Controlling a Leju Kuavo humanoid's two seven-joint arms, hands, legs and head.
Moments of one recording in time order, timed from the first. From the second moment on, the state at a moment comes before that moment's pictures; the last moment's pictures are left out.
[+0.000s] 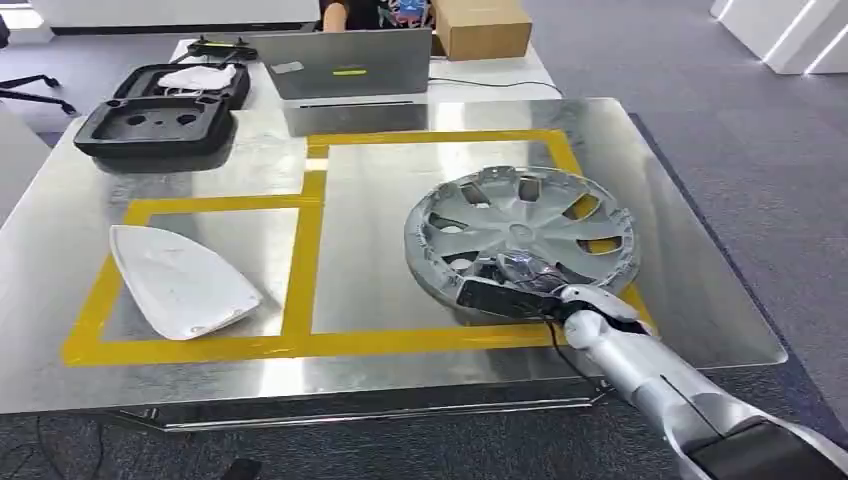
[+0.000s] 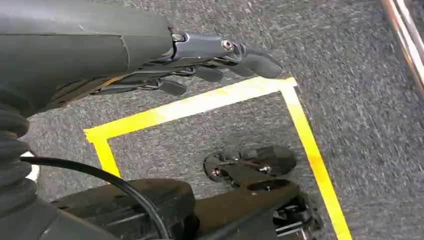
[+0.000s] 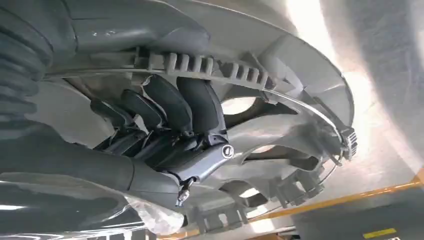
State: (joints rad) left arm -0.10 -0.19 1.11 -0.21 -1.21 0.05 -0.38; right arm -0.64 -0.03 0.54 -0.69 0.63 0.00 -0.42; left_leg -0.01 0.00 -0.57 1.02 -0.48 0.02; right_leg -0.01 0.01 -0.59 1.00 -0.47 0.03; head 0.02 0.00
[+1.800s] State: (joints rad) left arm -0.10 -0.18 1.14 -0.21 -1.13 0.13 -0.39; right arm -0.59 -0.04 0.71 -0.97 0.58 0.04 -0.31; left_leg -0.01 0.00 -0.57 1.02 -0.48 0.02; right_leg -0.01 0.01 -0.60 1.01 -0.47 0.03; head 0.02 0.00
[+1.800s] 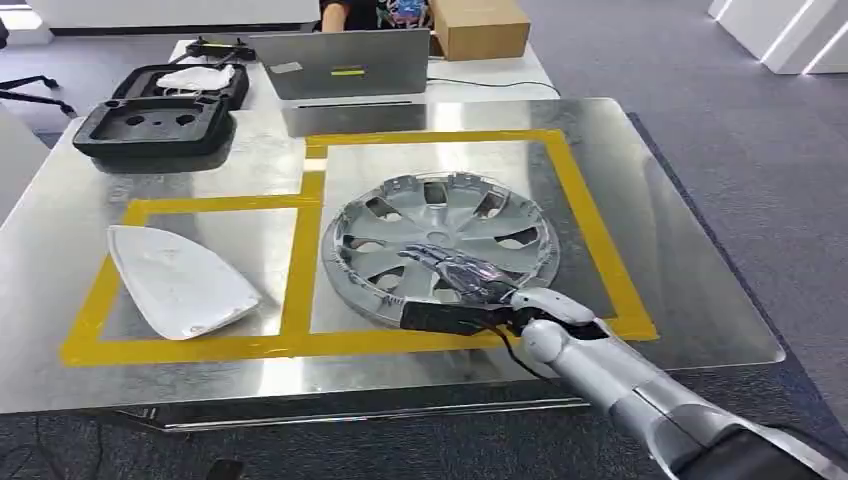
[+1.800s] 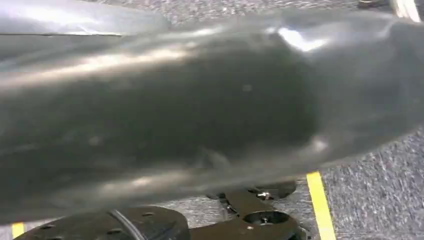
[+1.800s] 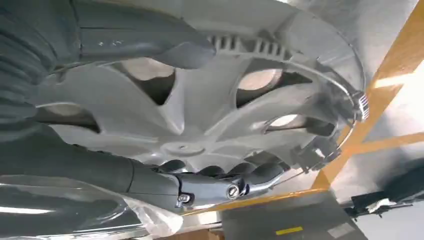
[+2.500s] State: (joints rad) left arm -0.09 -0.18 1.18 -0.21 -1.10 0.15 -0.41; right arm -0.49 -0.23 0.71 -1.32 0.52 0.05 -0.30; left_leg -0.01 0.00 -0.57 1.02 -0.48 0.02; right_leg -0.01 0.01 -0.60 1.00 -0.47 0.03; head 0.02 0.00
